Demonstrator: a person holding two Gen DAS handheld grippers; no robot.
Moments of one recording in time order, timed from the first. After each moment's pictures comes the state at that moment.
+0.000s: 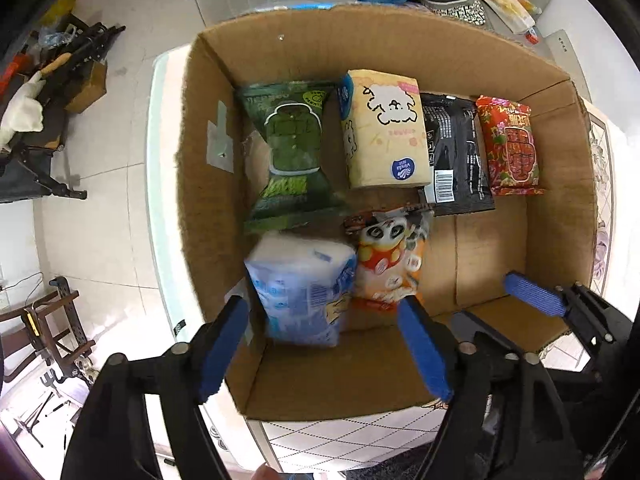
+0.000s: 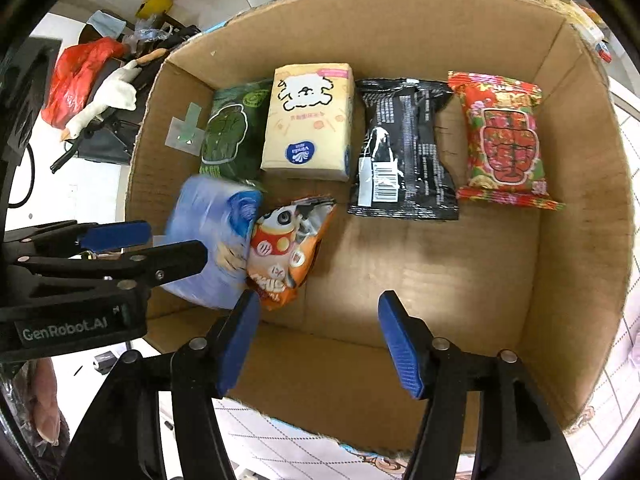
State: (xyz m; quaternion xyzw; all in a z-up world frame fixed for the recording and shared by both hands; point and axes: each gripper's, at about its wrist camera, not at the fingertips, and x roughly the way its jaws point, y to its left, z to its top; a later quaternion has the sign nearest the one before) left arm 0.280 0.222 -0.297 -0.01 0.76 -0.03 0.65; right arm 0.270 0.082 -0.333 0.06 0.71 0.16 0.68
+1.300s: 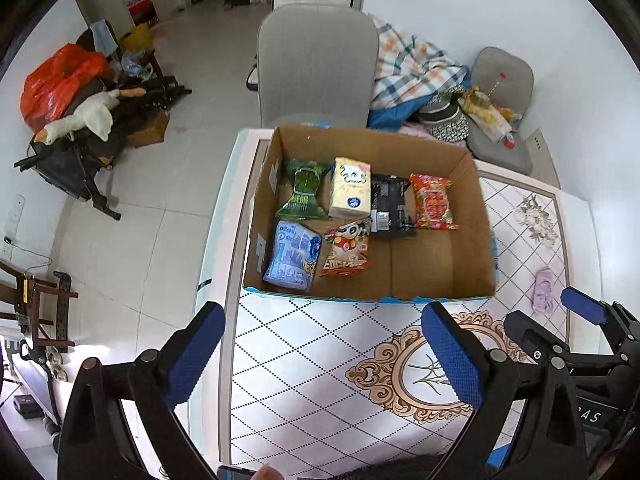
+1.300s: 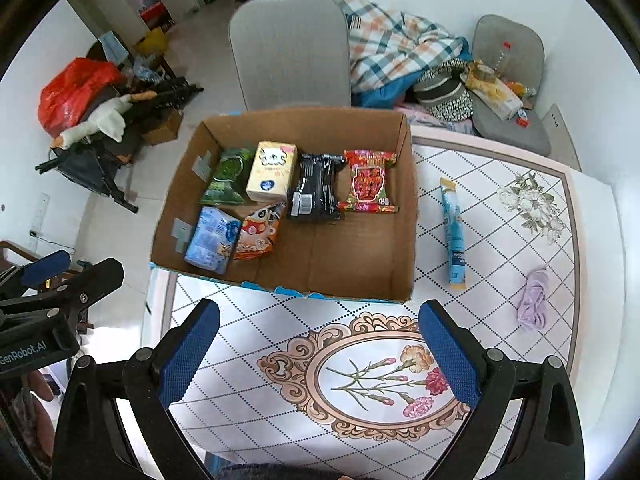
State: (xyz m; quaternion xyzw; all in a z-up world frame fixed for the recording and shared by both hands) left arm 0.134 0.191 -0.128 -0.06 0.58 0.04 0.81; right arm 0.152 0.007 -0.149 -0.01 0.59 0.11 0.80
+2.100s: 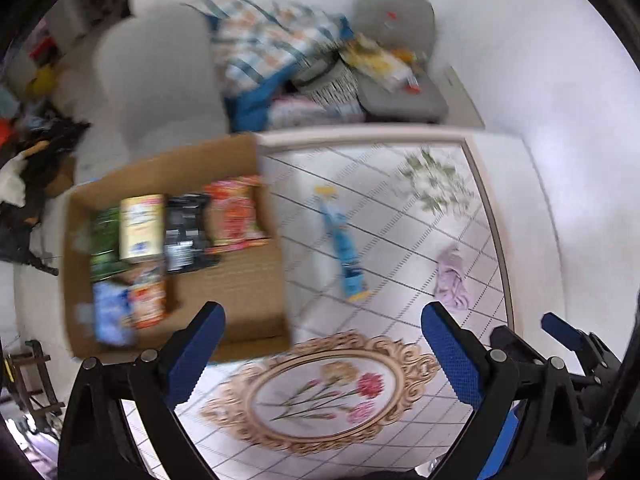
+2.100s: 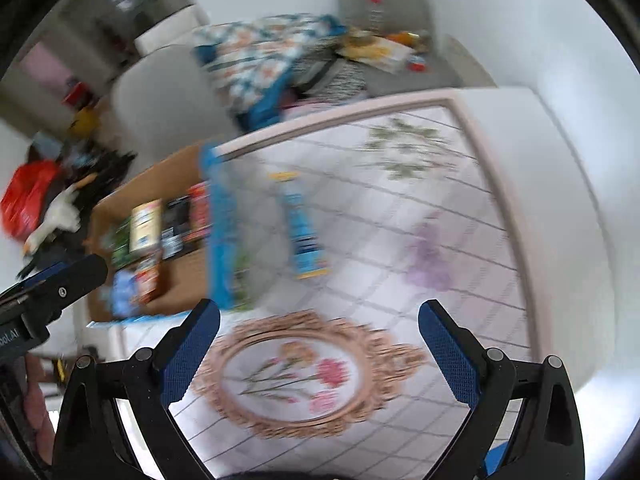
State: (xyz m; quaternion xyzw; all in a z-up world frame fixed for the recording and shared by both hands) left arm 0.244 -0.060 -0.184 0.00 0.63 -0.11 0.76; right arm 0.161 -0.254 -0.180 0.12 0.60 -0.05 0.79
